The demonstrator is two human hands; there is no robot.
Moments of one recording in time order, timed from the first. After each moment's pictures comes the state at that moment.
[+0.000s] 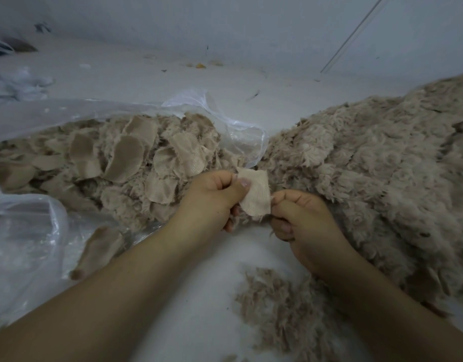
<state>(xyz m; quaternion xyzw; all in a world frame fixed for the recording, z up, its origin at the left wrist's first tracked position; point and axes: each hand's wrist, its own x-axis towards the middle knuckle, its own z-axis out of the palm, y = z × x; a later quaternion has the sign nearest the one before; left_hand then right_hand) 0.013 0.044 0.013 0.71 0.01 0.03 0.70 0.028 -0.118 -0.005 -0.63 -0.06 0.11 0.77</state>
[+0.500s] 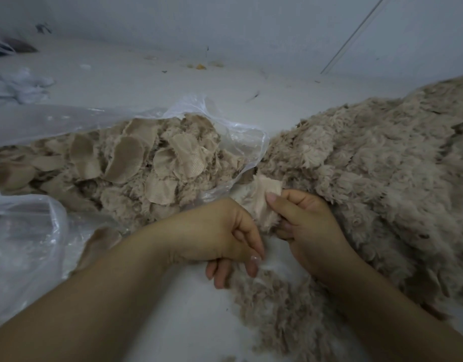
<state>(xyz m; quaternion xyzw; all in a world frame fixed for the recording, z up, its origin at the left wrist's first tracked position) 0.000 0.062 0.025 0.77 -0.17 -0.32 0.52 0.020 -0.118 0.001 -0.58 -0.09 0.11 0.80</state>
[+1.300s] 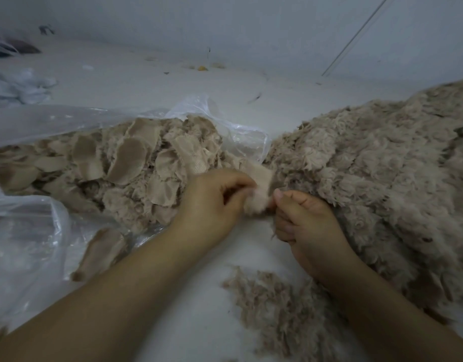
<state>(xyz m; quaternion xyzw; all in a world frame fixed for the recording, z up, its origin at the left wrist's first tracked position) 0.010 0.050 0.015 0.82 -0.15 0.25 0.49 0.023 -0.115 -0.003 -0.61 -0.08 0.09 0.78</state>
